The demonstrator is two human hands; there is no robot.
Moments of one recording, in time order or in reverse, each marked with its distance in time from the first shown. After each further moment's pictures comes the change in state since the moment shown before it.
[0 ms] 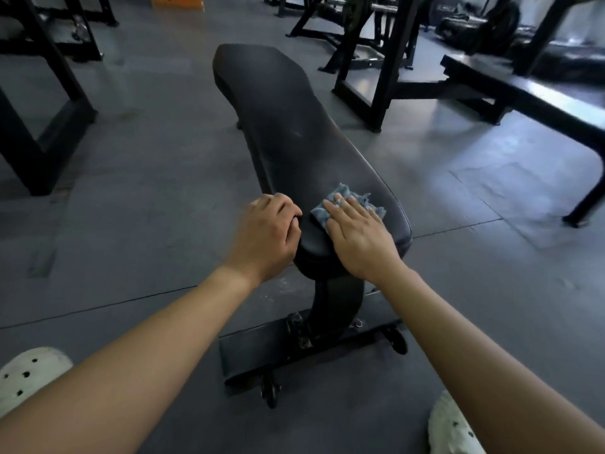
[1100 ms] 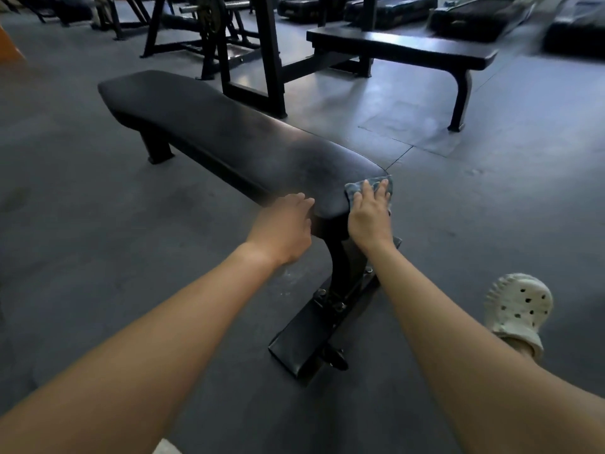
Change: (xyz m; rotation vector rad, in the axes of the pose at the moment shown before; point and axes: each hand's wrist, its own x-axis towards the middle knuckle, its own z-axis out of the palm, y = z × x) left_hand 0.017 -0.032 -0.045 -0.002 -0.620 0.289; right_hand -0.034 -0.079 0.040 0.462 0.557 0.827
